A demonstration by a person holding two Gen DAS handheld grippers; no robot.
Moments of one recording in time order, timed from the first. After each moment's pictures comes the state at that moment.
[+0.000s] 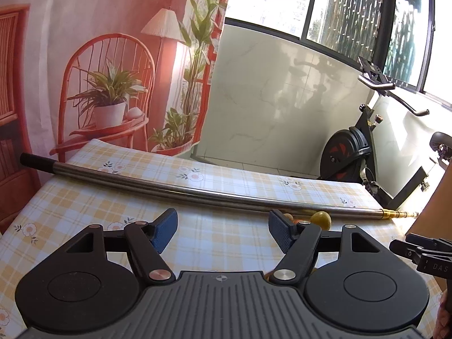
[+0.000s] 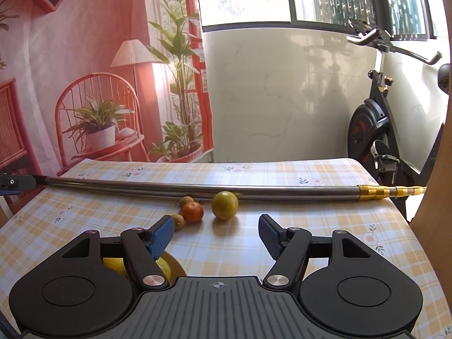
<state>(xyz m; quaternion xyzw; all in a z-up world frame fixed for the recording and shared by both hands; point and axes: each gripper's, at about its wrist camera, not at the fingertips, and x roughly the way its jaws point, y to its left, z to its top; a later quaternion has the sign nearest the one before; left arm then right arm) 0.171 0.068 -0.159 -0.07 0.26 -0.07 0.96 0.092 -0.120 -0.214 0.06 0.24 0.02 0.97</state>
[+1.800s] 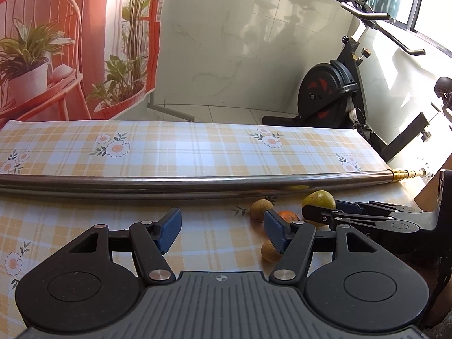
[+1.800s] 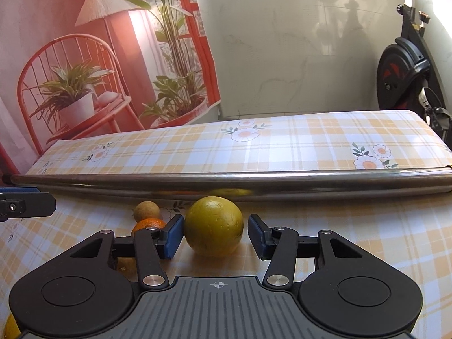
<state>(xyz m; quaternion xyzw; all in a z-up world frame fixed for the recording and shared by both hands) 0.323 -0.002 -0.225 -0.02 0.38 -0.15 0.91 0.293 -0.137 -0.309 0.12 0.35 0.06 0.93</state>
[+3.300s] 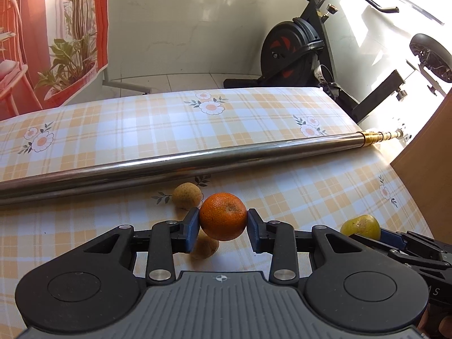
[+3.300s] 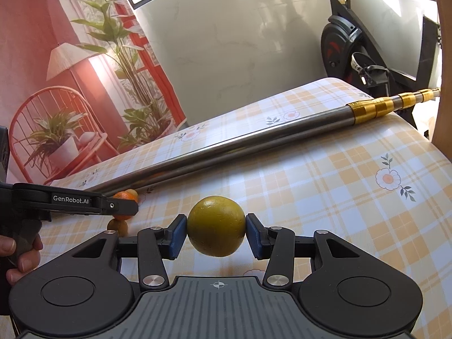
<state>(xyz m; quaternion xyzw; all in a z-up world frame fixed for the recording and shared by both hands) 0.343 -0.065 -0.243 0.01 0.44 -0.23 0.87 0.175 -0.192 -0.297 0.22 0.31 -0.02 0.92</state>
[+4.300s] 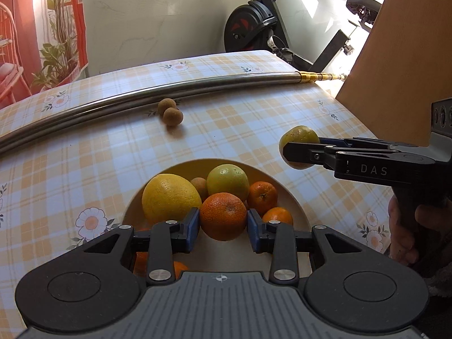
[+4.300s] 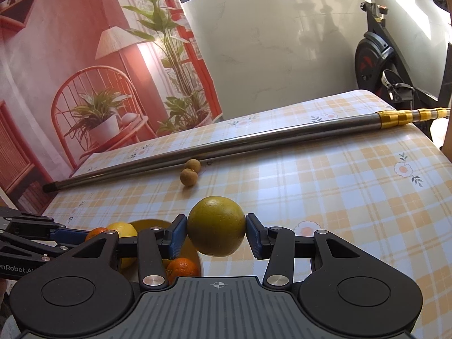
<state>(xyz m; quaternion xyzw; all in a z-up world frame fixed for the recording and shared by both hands) 0.202 -0.017 -0.231 0.06 0.44 -0.29 0.85 0.111 -0.133 -0.264 0.17 0.31 0.05 0.93</state>
